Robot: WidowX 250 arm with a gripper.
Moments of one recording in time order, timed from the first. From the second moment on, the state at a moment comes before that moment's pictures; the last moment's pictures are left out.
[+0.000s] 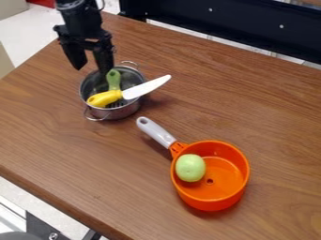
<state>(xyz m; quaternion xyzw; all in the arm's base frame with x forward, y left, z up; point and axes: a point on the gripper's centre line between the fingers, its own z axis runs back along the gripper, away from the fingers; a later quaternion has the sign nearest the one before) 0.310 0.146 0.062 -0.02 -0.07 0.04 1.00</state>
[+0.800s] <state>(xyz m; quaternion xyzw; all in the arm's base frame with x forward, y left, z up) 0.335 0.093 0.094 -0.03 -0.06 0.08 0.99</state>
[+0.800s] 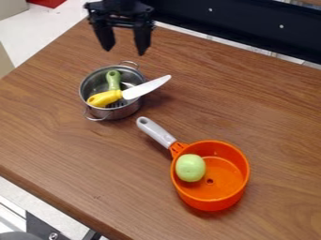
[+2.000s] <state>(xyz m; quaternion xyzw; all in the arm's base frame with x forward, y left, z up) 0.355 -0.009 0.094 -0.06 -0.05 0.06 1.00</state>
